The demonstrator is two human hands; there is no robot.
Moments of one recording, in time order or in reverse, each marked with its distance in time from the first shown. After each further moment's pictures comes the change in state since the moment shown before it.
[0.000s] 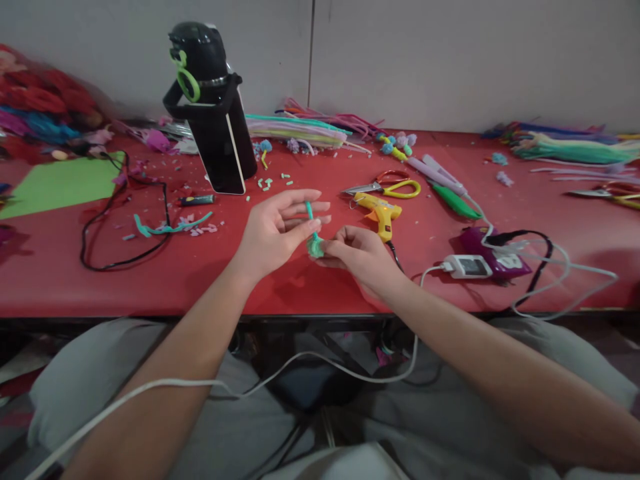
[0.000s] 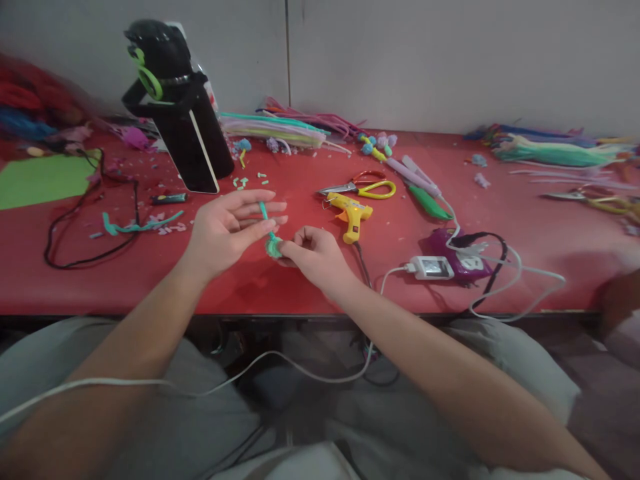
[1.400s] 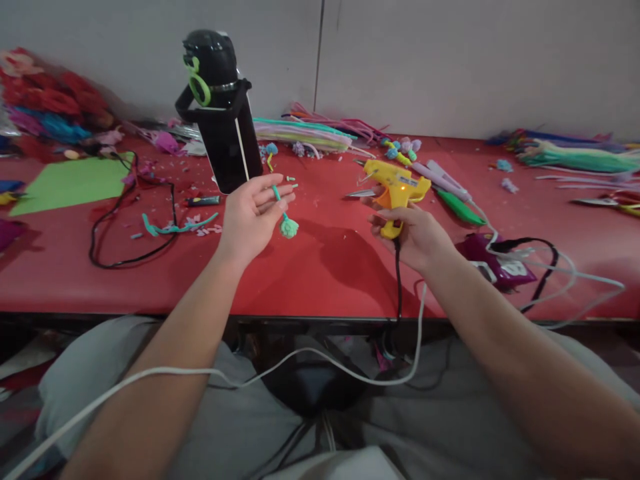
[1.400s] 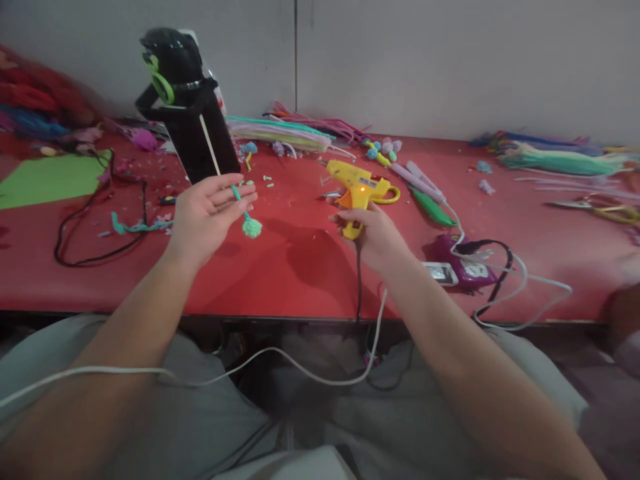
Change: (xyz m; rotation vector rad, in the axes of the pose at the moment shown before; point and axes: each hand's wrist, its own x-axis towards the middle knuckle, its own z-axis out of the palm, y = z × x) left_hand 0.018 -0.016 -0.033 0.128 0.270 0.053; right_hand 0.029 -0.043 -0.064 0.155 0.152 -0.005
